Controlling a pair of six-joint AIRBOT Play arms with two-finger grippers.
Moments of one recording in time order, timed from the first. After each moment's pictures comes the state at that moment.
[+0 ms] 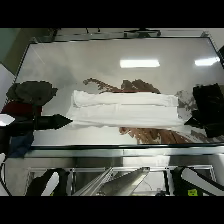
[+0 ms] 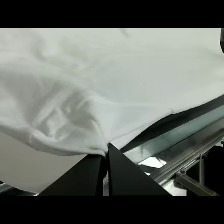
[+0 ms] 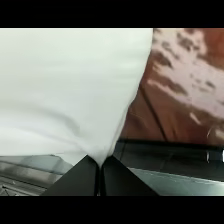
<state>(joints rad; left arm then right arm) 0.32 -0.88 0.70 0.74 -1.39 -1.11 -0.61 -1.20 0.91 -1.08 1.50 1.18</state>
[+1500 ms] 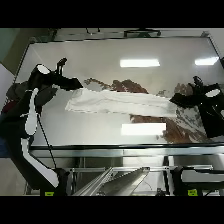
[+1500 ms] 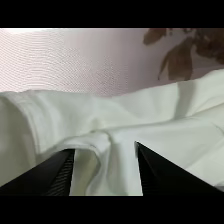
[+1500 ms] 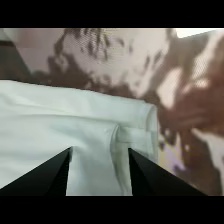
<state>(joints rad) 0.05 -1.94 1.77 0.97 -1.24 -1.17 -0.34 -1.51 1.01 -0.88 0.86 1.10</state>
